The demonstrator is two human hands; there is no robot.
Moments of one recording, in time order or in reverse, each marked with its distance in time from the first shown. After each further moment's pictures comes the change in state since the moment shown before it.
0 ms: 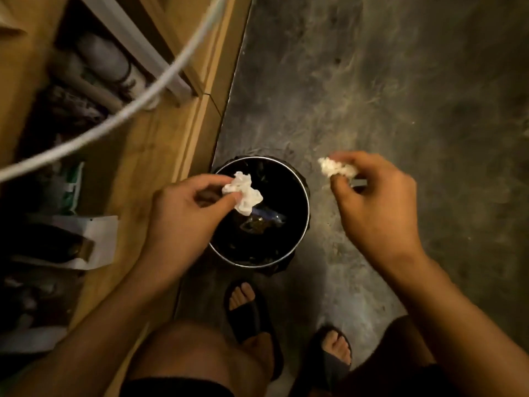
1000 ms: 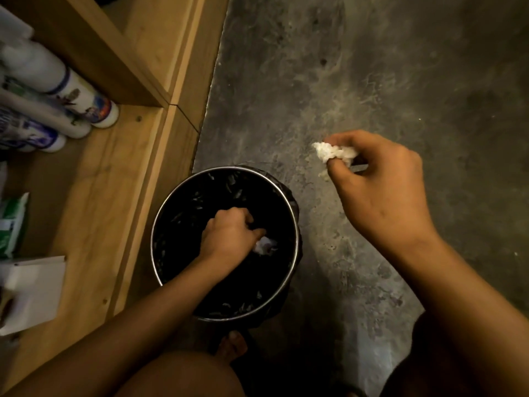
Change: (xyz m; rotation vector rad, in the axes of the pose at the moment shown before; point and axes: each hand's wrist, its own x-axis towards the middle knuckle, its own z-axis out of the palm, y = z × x) left_hand 0.087 -0.125 0.154 0.687 -0.248 -0.181; right_hand 0.057 0.090 0.040 0.056 0.081 -0.081
